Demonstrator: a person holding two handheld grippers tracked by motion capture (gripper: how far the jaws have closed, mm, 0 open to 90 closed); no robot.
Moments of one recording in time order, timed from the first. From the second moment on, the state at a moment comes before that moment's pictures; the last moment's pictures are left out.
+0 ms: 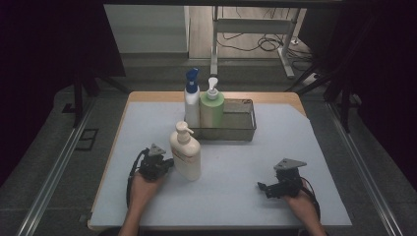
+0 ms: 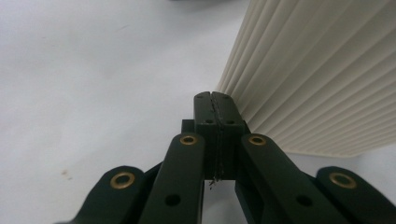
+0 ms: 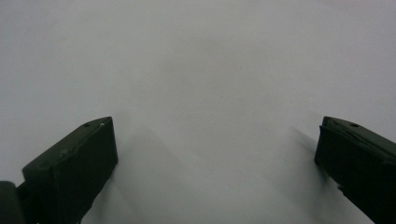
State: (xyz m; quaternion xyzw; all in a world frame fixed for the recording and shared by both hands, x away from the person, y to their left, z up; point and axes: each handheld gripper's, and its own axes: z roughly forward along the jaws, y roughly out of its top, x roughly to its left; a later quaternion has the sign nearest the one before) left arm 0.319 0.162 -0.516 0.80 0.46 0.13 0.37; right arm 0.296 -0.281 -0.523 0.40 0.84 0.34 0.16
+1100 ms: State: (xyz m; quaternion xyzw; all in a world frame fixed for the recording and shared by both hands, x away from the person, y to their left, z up) left arm 0.305 0.121 -0.513 0.82 0.41 0.12 0.38; right arm 0.297 -0.278 -0.520 0.40 0.84 0.33 0.15
